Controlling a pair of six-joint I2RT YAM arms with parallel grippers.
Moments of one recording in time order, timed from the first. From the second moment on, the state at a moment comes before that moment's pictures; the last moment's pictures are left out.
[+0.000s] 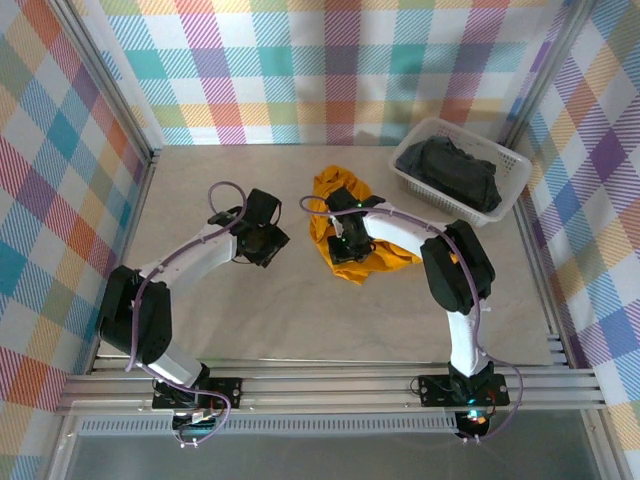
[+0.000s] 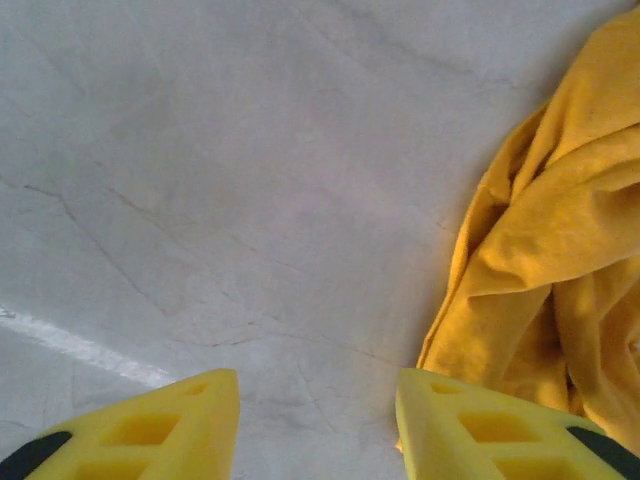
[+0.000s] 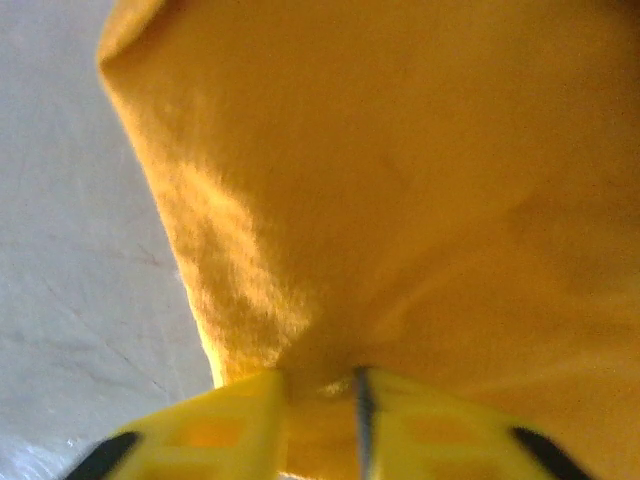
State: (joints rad) left arm -0.47 1.56 1.11 -0.66 0.02 -1.26; right arm 0.66 2.02 1.50 -0.83 -0.12 0.34
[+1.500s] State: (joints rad) left arm -0.47 1.47 1.03 -0.65 0.04 -1.25; right arm 0.66 2.03 1.65 -0.99 -0.10 0.36
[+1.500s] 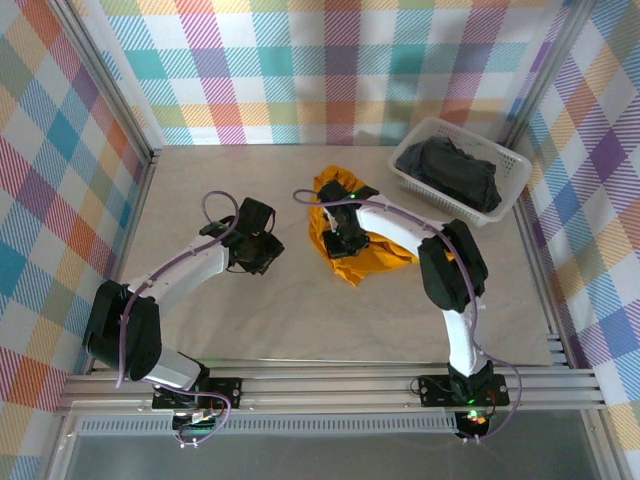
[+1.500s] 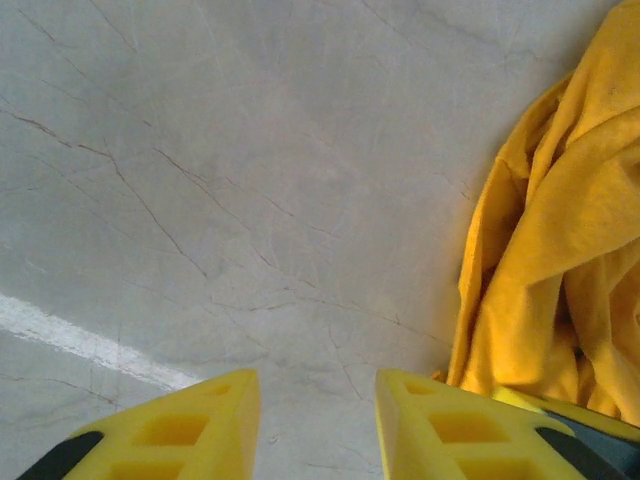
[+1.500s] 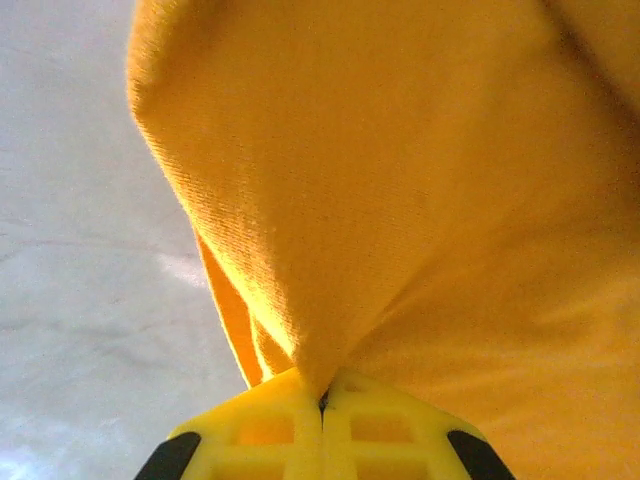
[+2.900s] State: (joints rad) left arm -0.71 2.13 1.52 -0.45 0.09 -1.02; right arm 0.22 2.14 1.76 -1.10 -0.66 0.42
